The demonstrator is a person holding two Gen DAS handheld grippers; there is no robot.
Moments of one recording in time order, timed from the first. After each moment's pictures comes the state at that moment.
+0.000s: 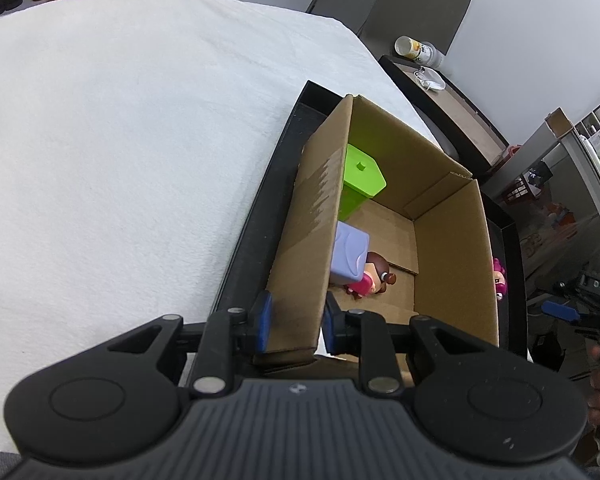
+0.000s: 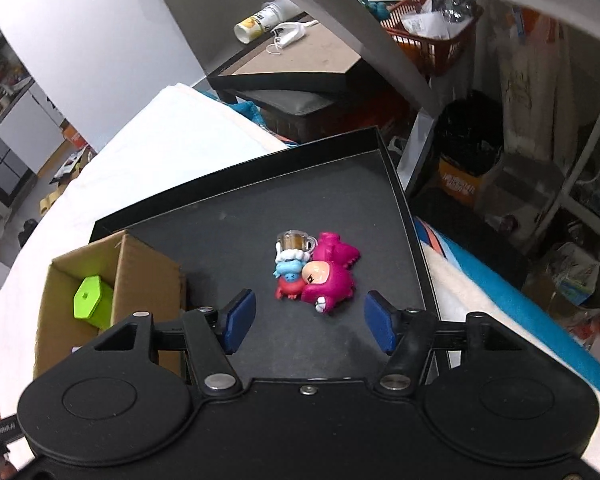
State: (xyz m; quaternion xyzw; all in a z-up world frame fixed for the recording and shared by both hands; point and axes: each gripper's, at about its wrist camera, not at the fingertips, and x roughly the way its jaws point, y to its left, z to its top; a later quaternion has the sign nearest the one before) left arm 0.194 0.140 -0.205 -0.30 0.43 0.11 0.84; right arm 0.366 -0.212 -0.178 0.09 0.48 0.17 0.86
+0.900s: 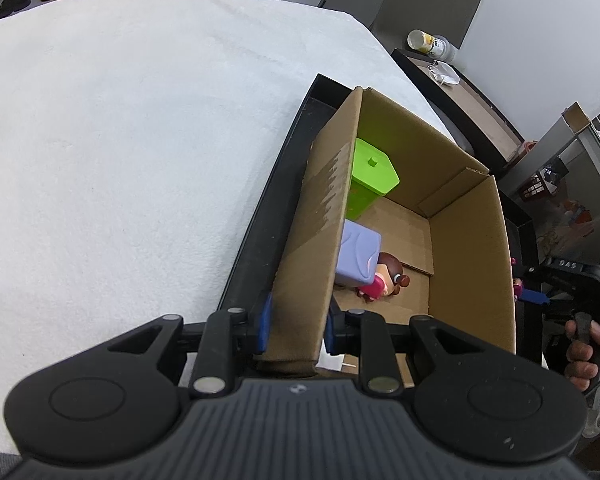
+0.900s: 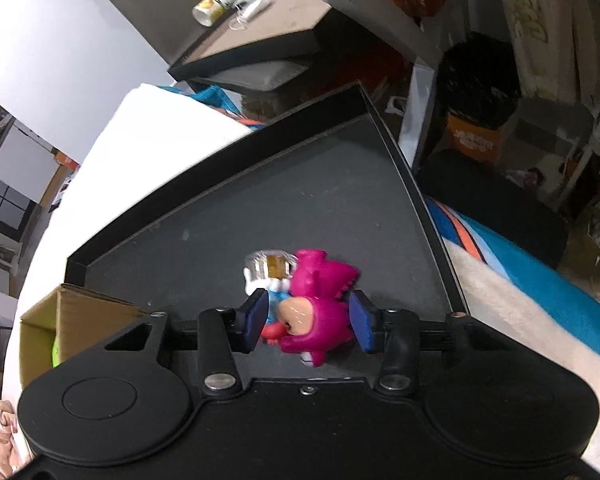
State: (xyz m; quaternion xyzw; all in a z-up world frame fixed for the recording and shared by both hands) left arm 0.205 0.136 -0.211 -0.29 0.45 0.13 0.84; right arm 0.418 -0.207 -0.239 0.16 0.53 0.16 0.82
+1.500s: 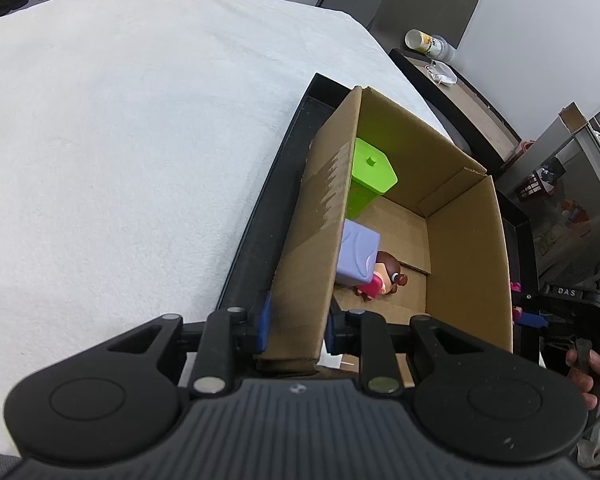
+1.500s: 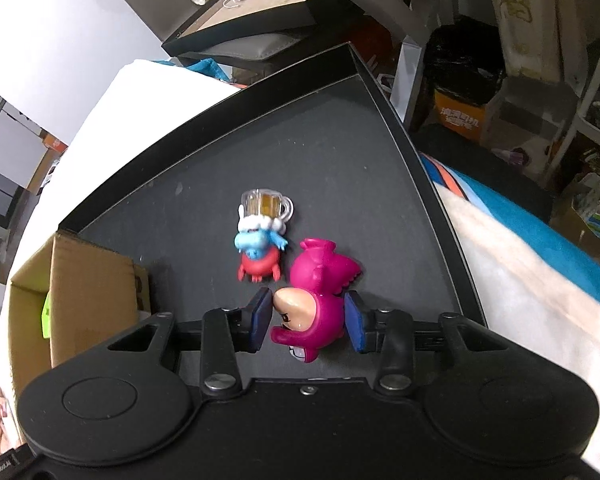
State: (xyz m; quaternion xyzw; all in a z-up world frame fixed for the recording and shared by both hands) left arm 0.203 0.137 -0.210 -0.29 0.45 0.12 0.84; right arm 0.385 -0.209 -0.234 0.14 0.54 0.14 0.82
